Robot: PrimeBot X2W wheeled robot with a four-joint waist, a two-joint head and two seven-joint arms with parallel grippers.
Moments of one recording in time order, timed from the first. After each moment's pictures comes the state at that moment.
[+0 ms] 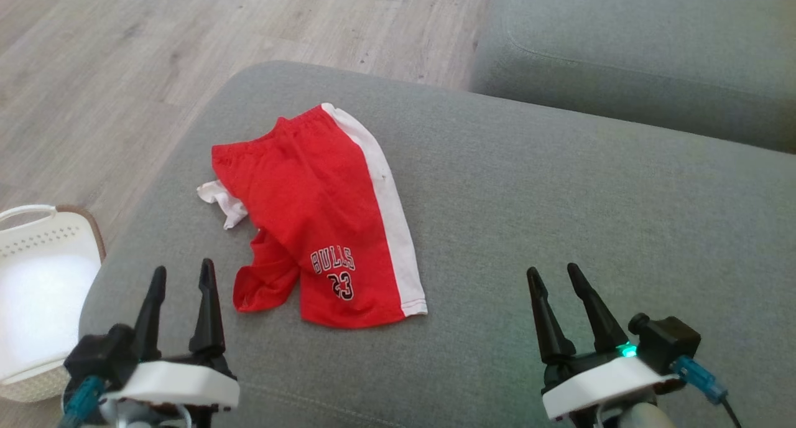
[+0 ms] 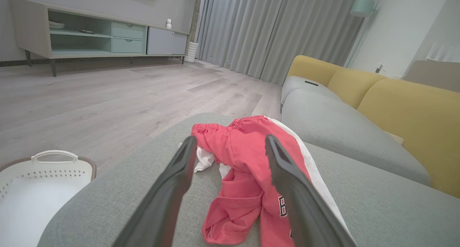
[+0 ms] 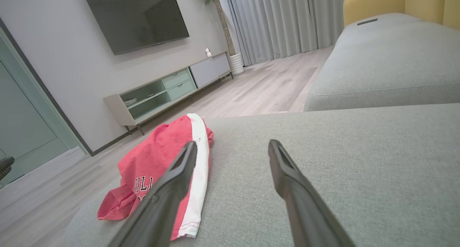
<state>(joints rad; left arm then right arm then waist) 0.08 0.05 -0.04 0.12 -0.28 -0.05 -0.25 0.01 -0.04 0.27 0.27 0.38 0.13 -0.25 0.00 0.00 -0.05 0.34</state>
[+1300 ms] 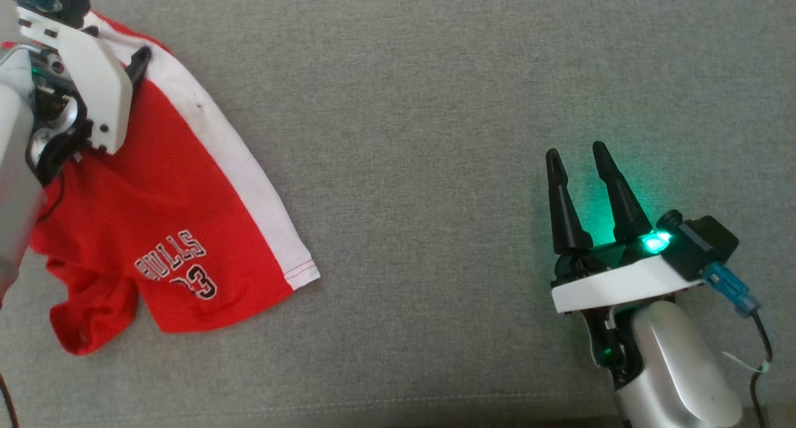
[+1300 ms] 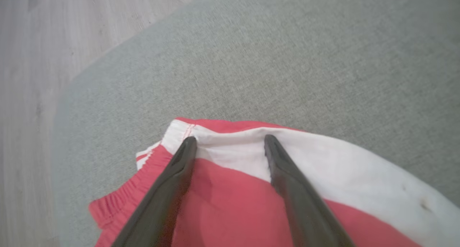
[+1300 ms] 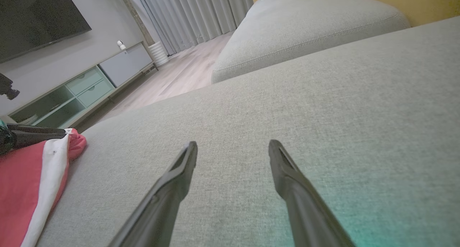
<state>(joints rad) -1.03 0.55 -0.81 0.76 -0.57 -0.13 0.30 -0.22 -0.05 0.22 0.22 0.33 0.13 -0.25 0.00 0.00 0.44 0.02</state>
